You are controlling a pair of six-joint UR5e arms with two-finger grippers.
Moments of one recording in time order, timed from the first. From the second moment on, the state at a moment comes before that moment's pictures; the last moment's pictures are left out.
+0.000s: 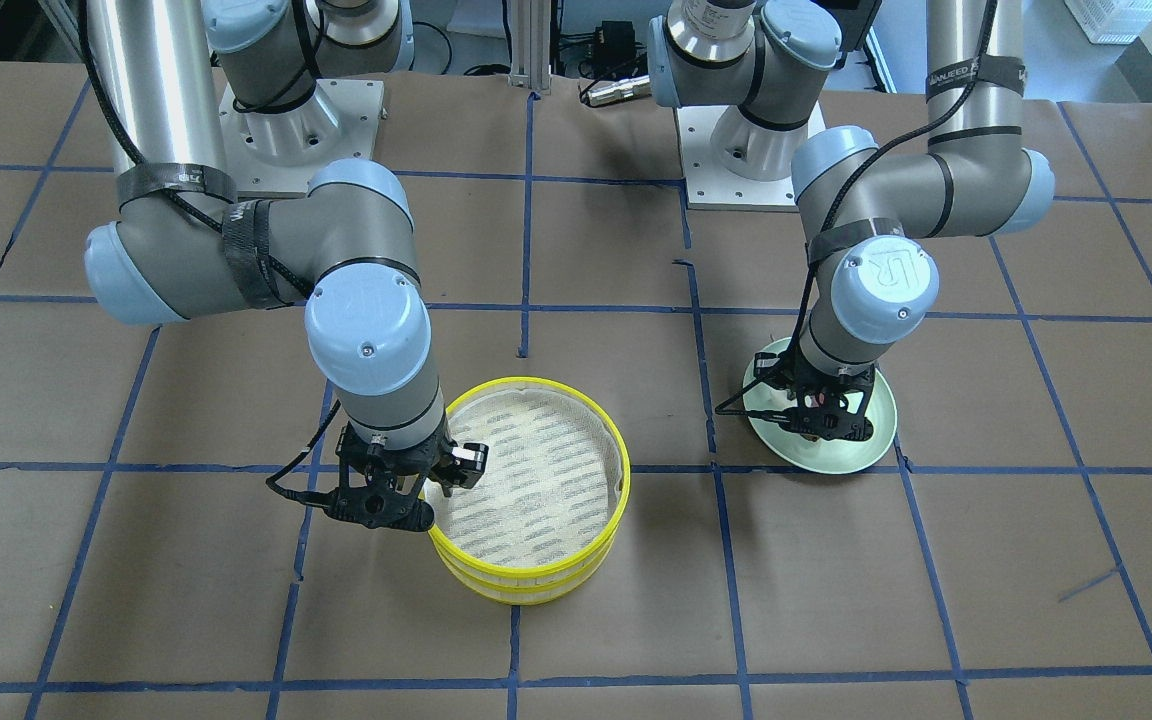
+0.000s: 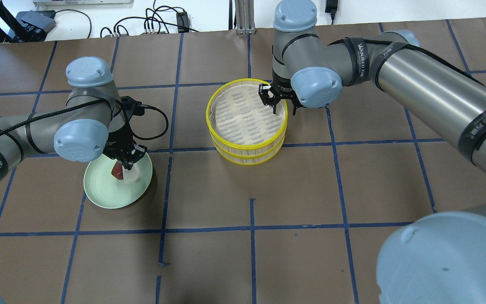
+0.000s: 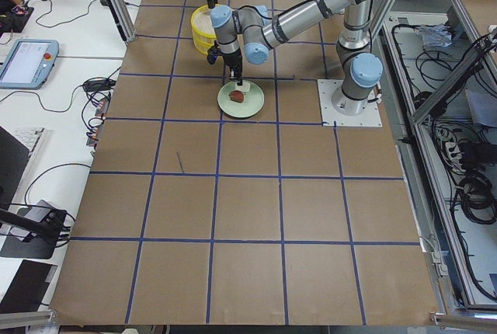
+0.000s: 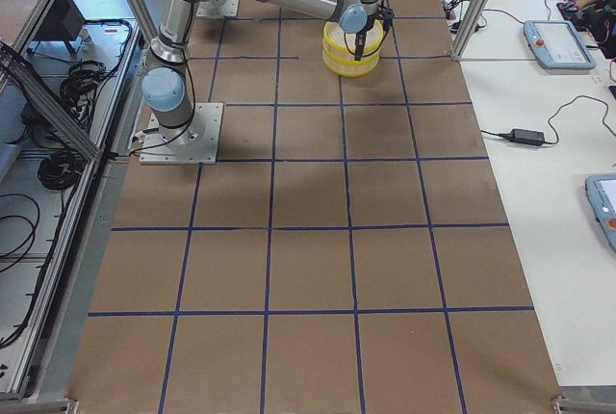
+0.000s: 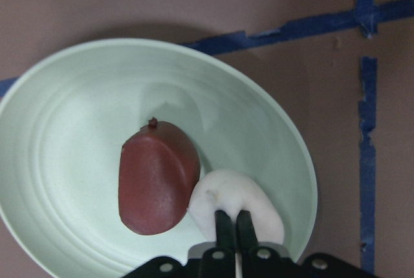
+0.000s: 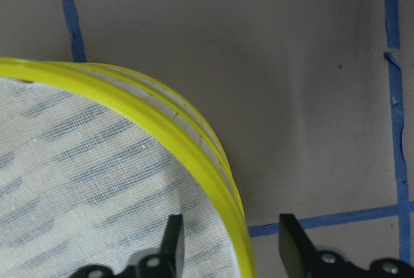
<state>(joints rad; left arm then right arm) -1.47 -1.81 -1.93 -1.13 1.73 0.26 1.80 -1.08 1.52 -2.01 -1.58 0.37</state>
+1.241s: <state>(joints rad) -1.56 -1.79 -1.73 -1.23 1.49 0.09 1.56 -1.28 1.51 -1.74 -1.55 0.08</state>
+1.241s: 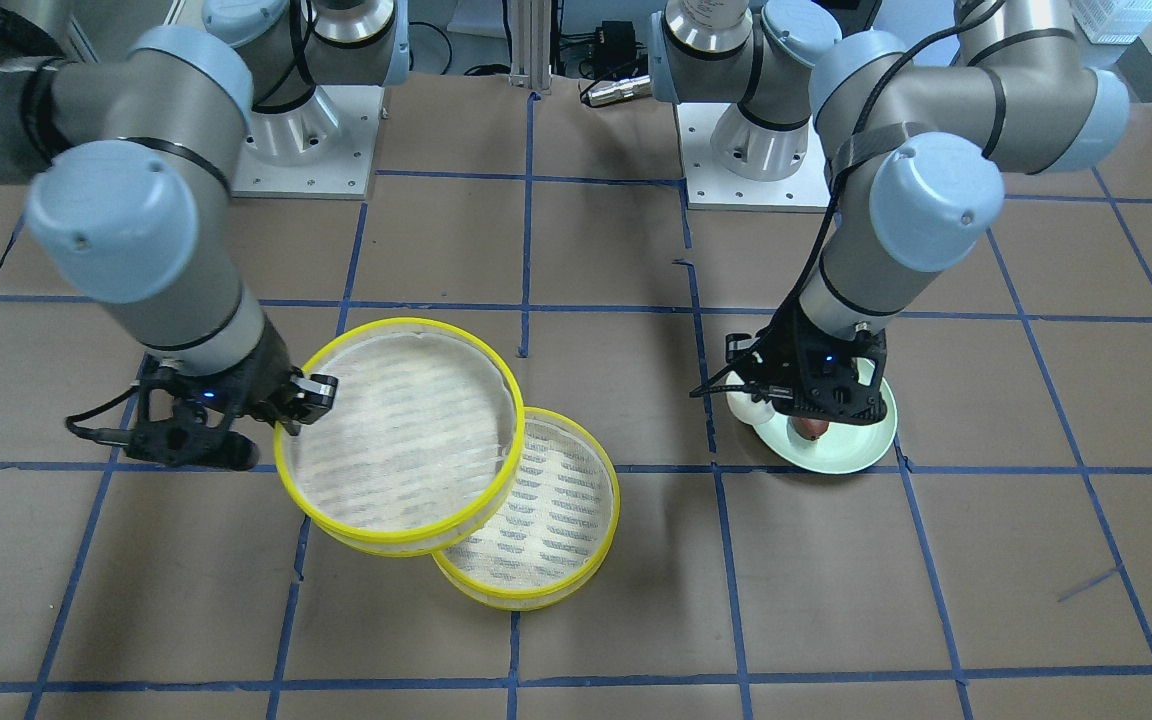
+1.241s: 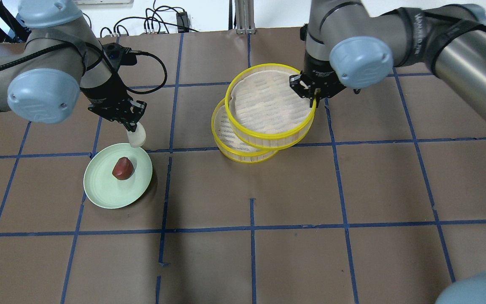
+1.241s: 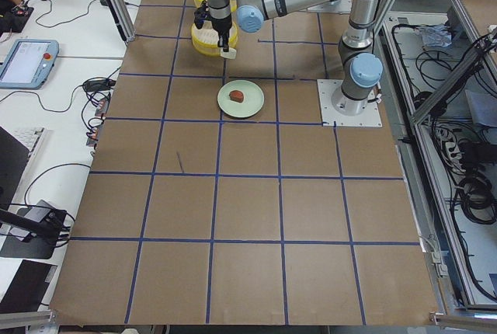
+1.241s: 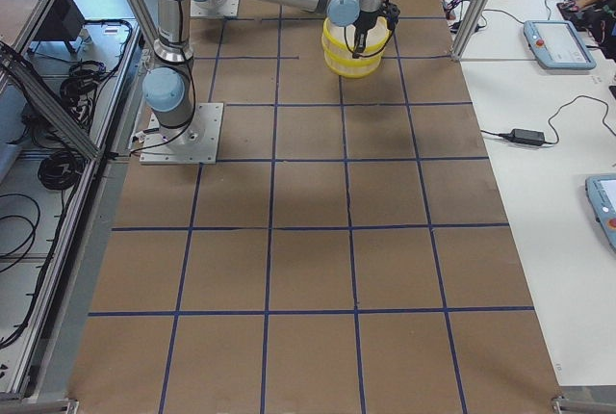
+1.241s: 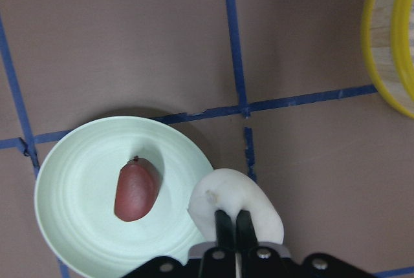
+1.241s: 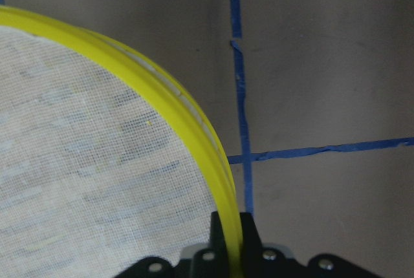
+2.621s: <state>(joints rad) -1.72 -1.96 -1.66 -0.96 1.54 0.09 1.43 -1.27 1.51 -1.73 -1.57 -0.04</state>
